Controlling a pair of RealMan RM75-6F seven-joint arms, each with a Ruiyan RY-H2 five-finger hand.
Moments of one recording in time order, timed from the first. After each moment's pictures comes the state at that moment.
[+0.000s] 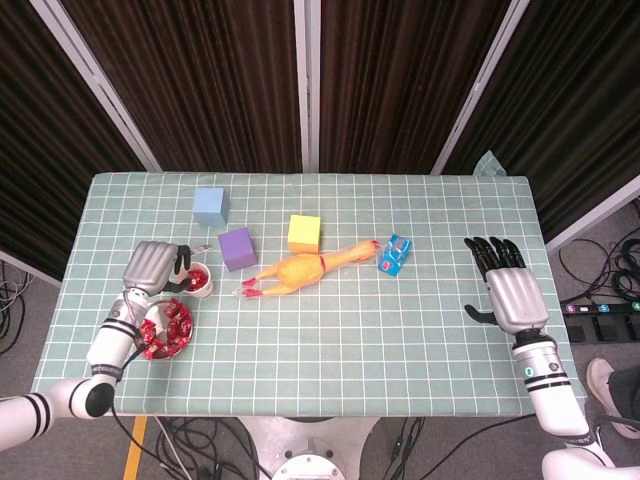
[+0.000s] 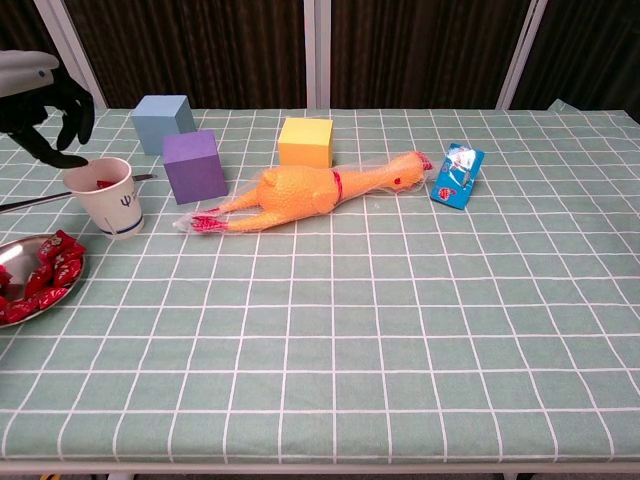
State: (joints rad) left arm -0.66 -1.37 -0.18 -1.46 1.02 0.97 0.27; right arm 0.45 -1.11 0.16 -1.90 -1.12 1.22 -0.40
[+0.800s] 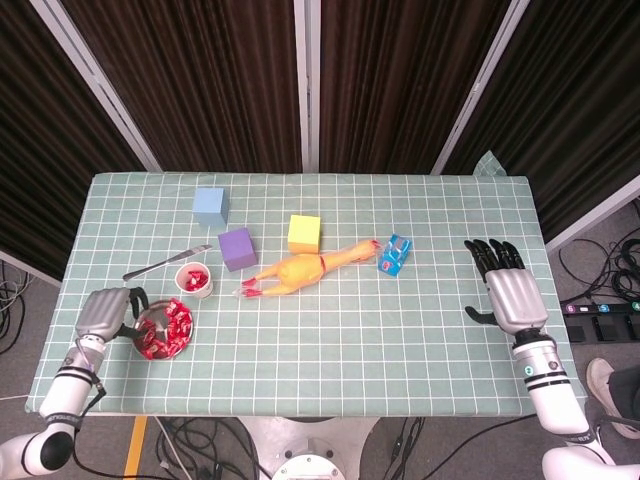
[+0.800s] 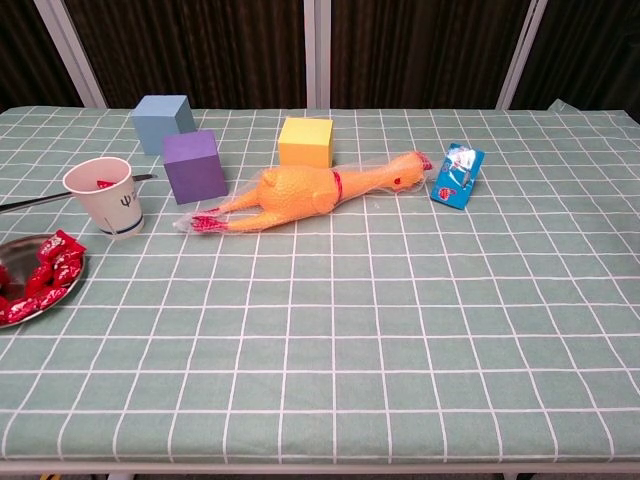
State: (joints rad) left arm -0.46 -1.25 -0.06 -1.62 0.98 1.02 0.21; right arm 0.46 -1.11 0.15 -1.88 -1.11 1.20 -0.39
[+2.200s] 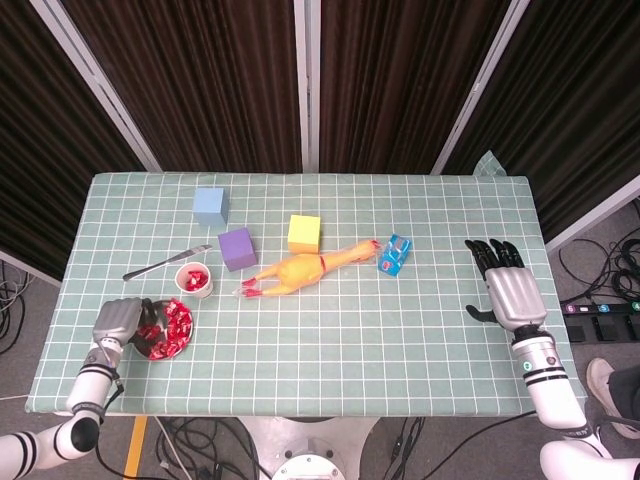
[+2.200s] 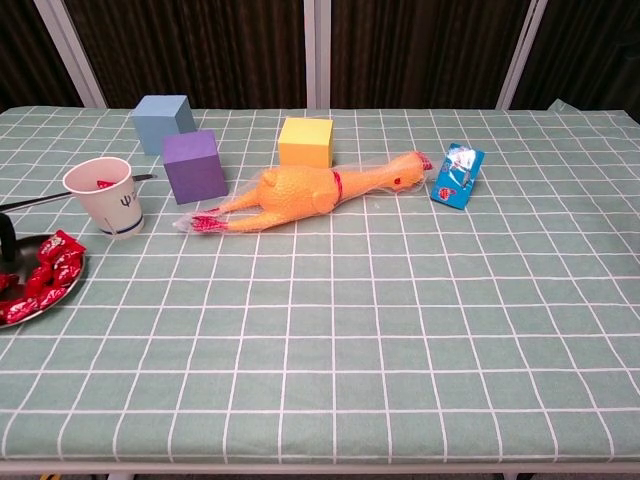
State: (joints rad) left arm -0.51 -1.41 -0.05 -1.47 0.77 0.94 0.40; right arm 0.47 -1.13 0.16 -1.84 -1.07 1.17 -0.40
